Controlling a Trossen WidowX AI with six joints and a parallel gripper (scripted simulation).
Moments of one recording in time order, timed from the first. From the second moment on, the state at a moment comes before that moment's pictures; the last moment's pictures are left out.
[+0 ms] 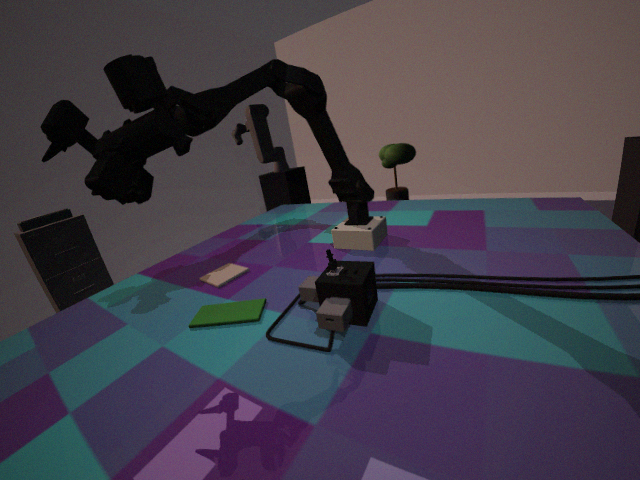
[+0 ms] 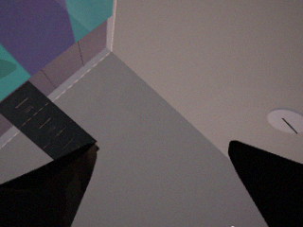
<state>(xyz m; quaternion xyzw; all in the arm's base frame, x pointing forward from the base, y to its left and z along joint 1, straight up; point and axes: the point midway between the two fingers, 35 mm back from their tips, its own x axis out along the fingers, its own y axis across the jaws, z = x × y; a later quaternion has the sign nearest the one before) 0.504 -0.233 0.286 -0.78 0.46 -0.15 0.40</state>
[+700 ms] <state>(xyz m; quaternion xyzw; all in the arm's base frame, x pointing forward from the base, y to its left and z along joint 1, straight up) 0.457 -0.022 0.158 -0.72 0.39 0.28 0.50</state>
